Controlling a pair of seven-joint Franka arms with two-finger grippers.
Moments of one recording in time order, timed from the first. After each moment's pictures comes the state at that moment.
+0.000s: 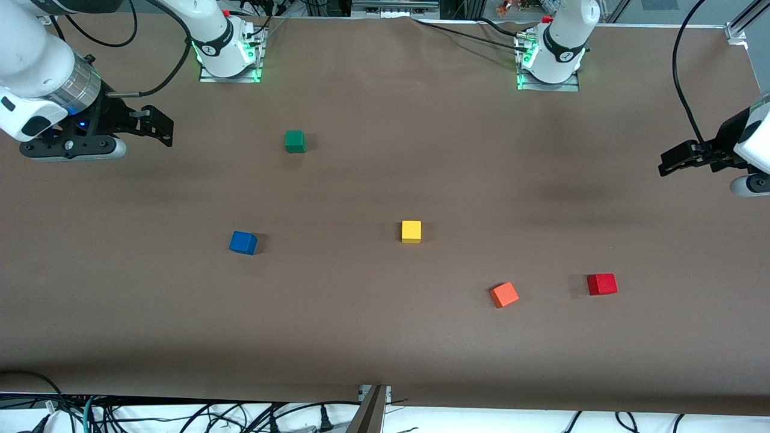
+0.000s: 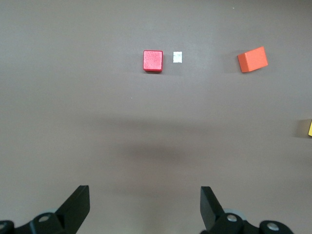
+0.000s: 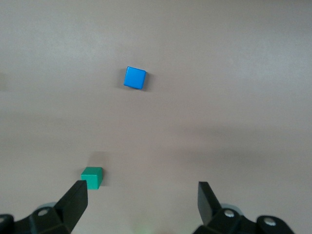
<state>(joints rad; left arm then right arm) 0.11 0.10 -0.08 -1.55 0.03 1.56 -0.09 0.11 0.01 0.09 -1.64 -0.03 1.58 0.12</state>
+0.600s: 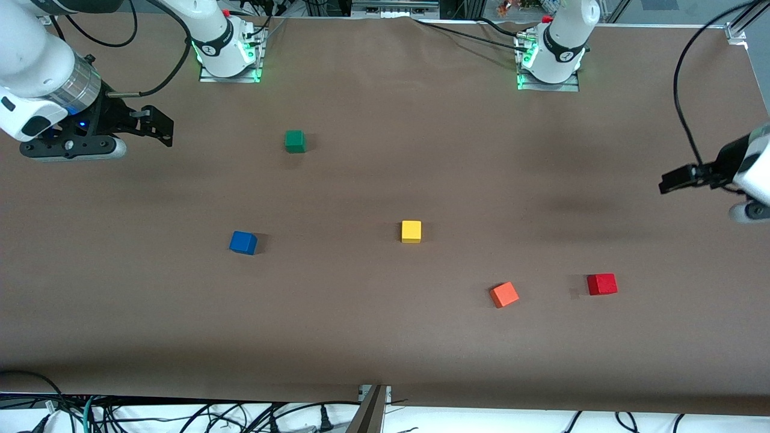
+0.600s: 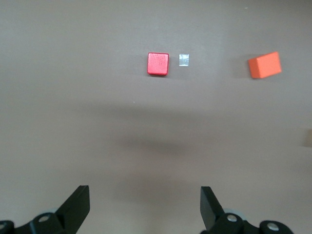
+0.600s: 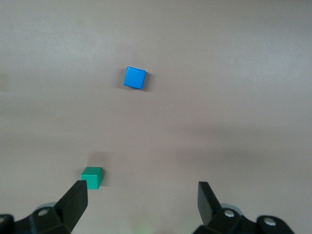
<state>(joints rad) 0.13 0.25 -0.07 -1.48 0.03 1.59 -0.08 0.11 0.01 0.09 -1.64 -0.03 1.58 0.12</state>
